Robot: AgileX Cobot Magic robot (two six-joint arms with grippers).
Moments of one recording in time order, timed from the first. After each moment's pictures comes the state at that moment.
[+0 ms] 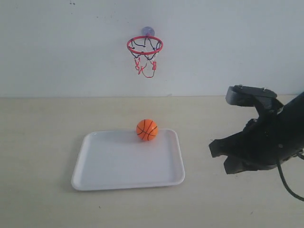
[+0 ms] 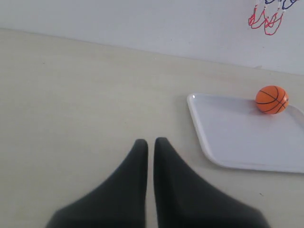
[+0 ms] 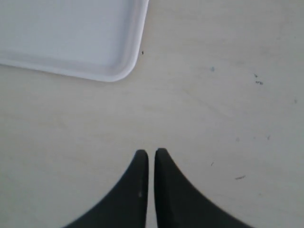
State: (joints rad) left arm -0.04 0.00 0.00 -0.02 0.34 -0.17; right arm 0.33 1.48 -0.85 0.46 0.63 -0.25
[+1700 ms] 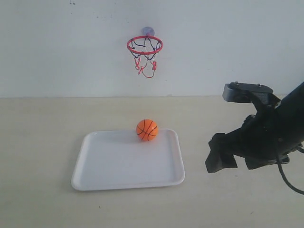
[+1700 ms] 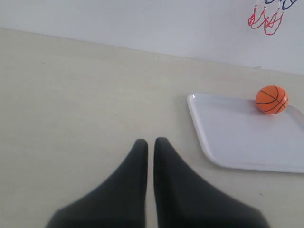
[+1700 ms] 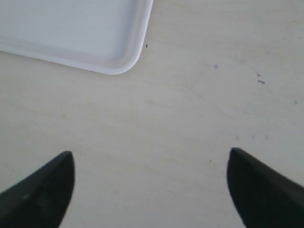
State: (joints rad) left arm -0.04 0.00 0.00 -0.02 0.34 -0.17; right arm 0.33 1.49 -0.91 0.42 0.70 -0.25
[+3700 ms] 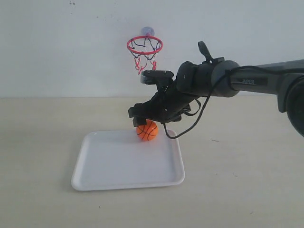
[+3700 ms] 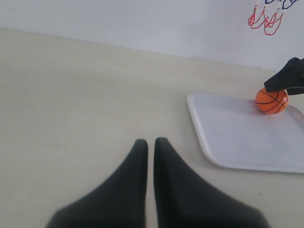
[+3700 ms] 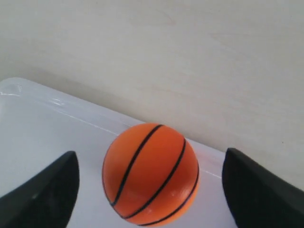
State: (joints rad) left arm -0.04 0.00 0.00 -0.02 0.34 -0.17; right arm 0.50 2.32 -1.80 0.41 0.50 -0.22
